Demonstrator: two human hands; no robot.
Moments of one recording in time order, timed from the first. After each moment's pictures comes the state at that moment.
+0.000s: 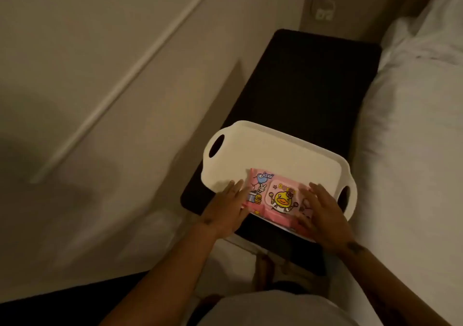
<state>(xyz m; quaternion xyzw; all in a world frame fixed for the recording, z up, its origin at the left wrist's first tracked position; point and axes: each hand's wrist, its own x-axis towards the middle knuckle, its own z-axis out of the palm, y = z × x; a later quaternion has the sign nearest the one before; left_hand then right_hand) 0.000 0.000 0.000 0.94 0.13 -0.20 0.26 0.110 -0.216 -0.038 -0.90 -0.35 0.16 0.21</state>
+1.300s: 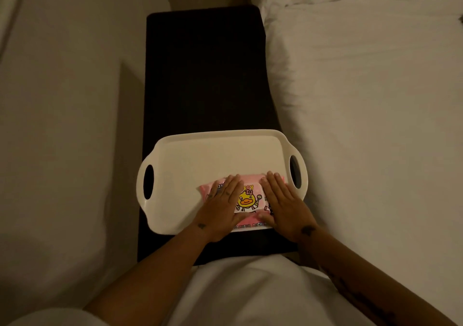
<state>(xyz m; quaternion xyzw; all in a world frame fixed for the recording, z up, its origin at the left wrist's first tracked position) 0.084 0.003 -0.070 0.95 -0.21 -0.19 0.16 0.089 -0.199 -0.077 -0.97 -0.21 0.15 0.02</state>
